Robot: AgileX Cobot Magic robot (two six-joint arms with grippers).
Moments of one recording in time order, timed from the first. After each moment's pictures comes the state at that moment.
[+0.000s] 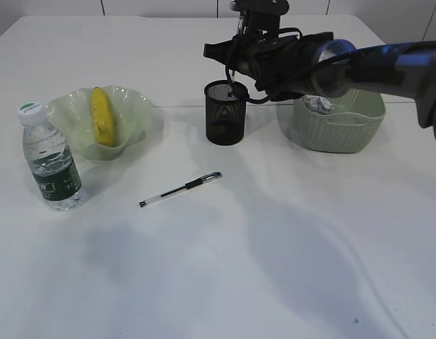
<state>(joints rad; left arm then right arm) -0.33 0.83 -0.94 0.10 1.09 0.05 0.39 2.38 -1.95 -1.80 0.30 2.06</state>
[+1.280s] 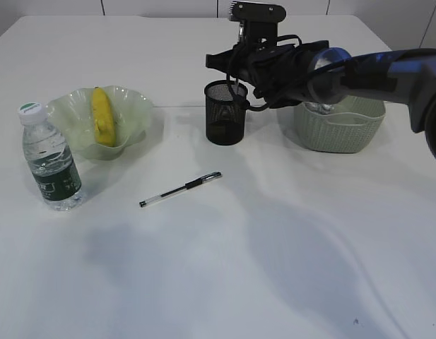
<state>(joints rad) -0.33 0.83 -0.94 0.10 1.09 0.05 0.39 2.40 -1.95 -1.80 0.33 1.99</state>
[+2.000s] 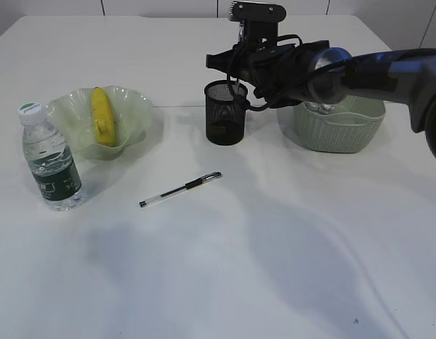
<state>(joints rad) -0.33 0.83 -0.94 0.10 1.09 0.05 0.39 2.40 -1.95 -1.80 0.33 1.99</state>
